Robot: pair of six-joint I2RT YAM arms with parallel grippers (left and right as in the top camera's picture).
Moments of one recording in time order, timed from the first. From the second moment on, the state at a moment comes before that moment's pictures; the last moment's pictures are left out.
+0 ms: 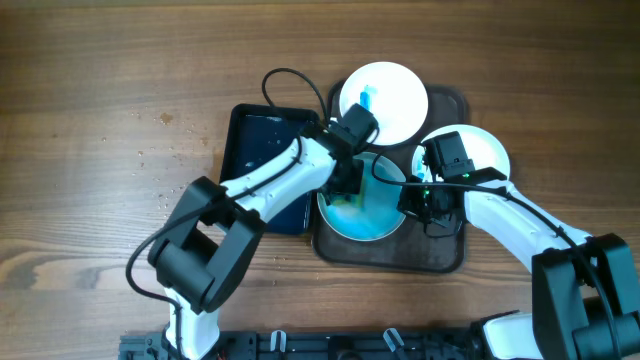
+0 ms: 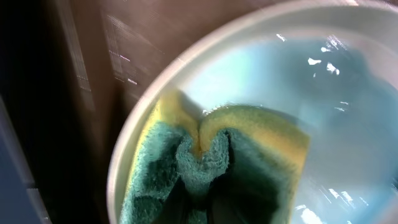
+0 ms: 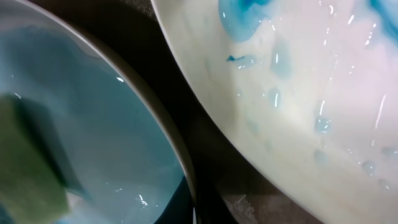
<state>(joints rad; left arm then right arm) -0.69 1.98 1.36 -0.77 0.05 -0.48 0.25 1.59 0.73 -0.49 -0.24 0.63</state>
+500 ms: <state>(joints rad) -0.73 1.99 1.33 -0.89 0.37 -0.45 0.25 1.59 0.73 -0.49 -0.24 0.63</state>
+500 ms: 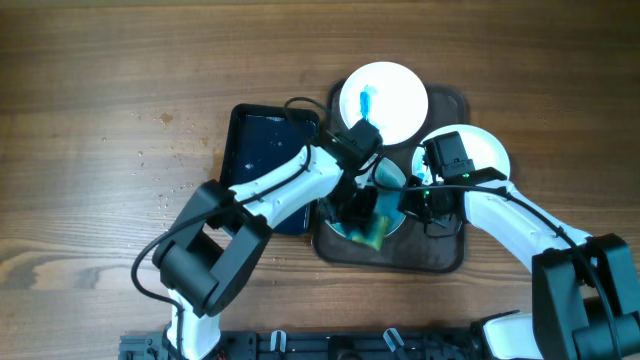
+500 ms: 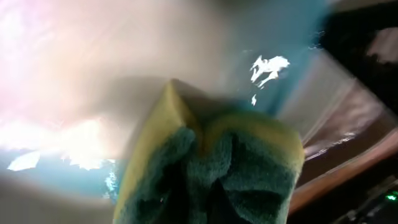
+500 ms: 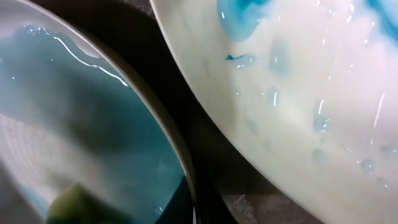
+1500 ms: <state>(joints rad) -0.34 1.69 1.15 -0.86 -0.06 -0.58 0.25 1.51 0.77 -0.76 -0.22 0.44</state>
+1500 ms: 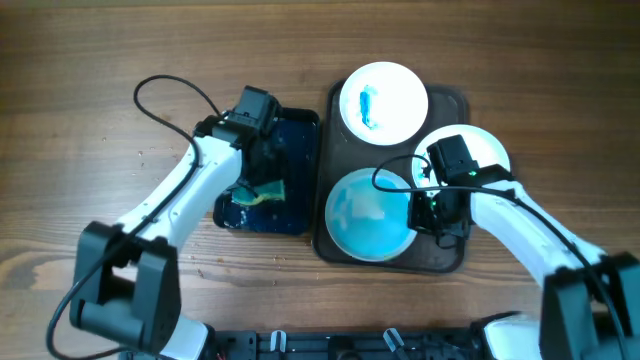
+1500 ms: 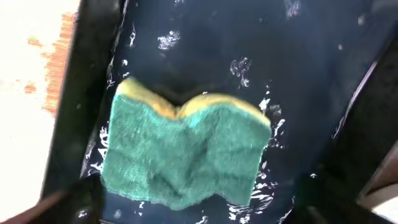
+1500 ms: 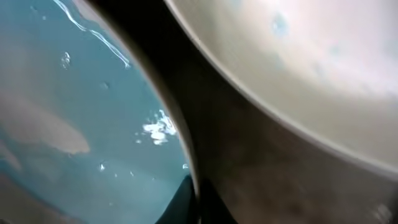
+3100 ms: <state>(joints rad) -0.11 1.25 1.22 -1.05 0.06 -0.58 1.08 1.72 1.35 -0.33 1.21 0.00</state>
